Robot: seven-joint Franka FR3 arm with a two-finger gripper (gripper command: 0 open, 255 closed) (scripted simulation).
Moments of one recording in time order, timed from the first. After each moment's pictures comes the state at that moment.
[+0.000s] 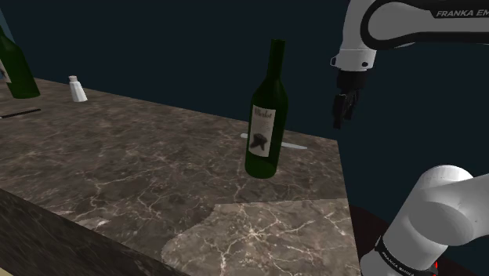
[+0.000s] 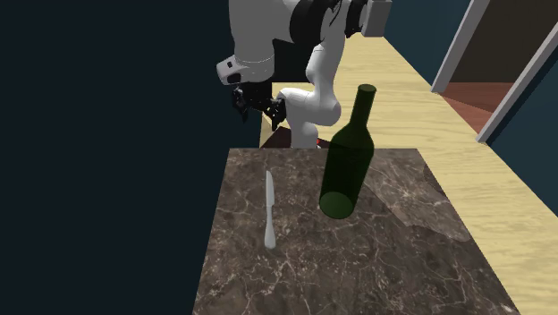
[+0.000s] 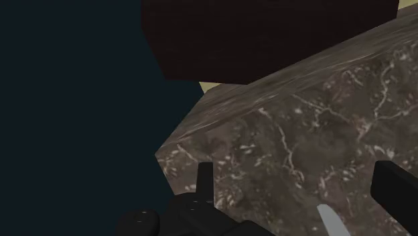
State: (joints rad) arm -0.02 -0.79 -0.03 -2.39 -0.08 1.50 -0.11
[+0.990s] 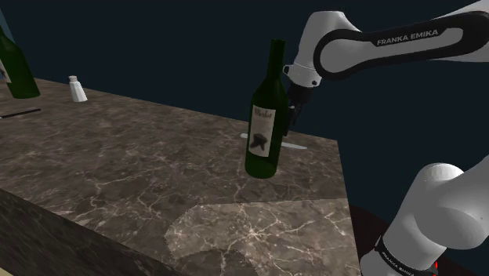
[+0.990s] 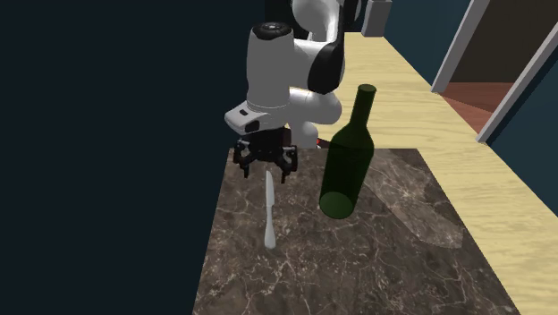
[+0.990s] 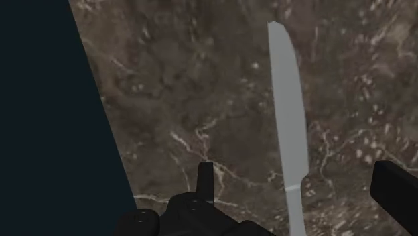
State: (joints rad) arm 0.11 -0.55 0.04 -2.41 -0.01 2.00 -0.20
